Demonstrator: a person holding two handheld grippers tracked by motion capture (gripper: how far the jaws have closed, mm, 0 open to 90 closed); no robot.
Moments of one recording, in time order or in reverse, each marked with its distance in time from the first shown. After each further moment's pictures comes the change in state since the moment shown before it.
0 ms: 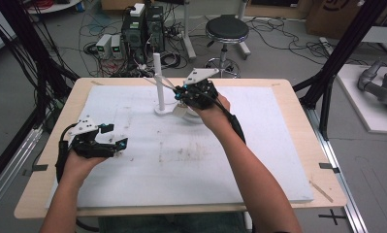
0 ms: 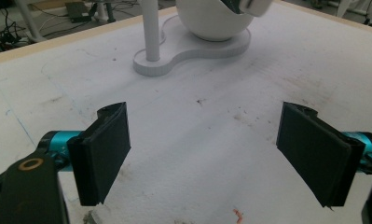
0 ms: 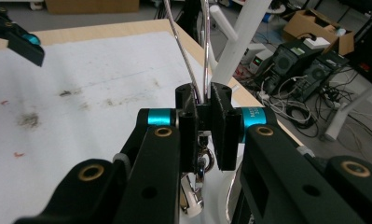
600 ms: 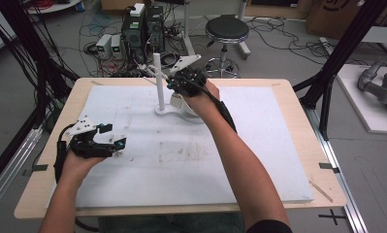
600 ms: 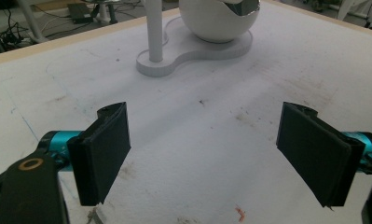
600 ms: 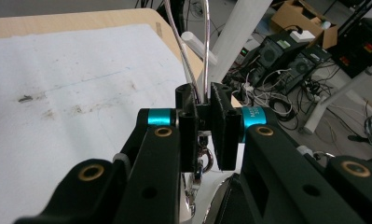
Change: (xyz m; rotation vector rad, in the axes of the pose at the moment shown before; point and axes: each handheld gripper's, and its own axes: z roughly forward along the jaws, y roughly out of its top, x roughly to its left) left arm 0.003 -0.002 -0.003 -0.011 0.007 -0.009; right arm -0.010 0.031 0.031 0.075 -0.054 -0.043
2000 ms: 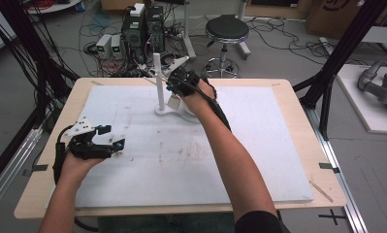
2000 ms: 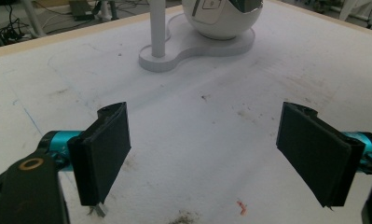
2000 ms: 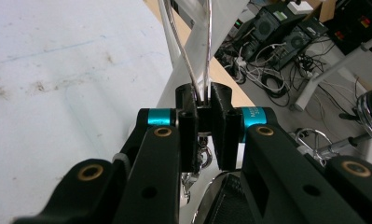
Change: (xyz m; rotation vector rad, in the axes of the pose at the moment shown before) left arm 0.003 -0.005 -0.002 0.004 0.005 -0.015; right arm -0.005 -0.006 0.040 0.124 -0.042 -0.023
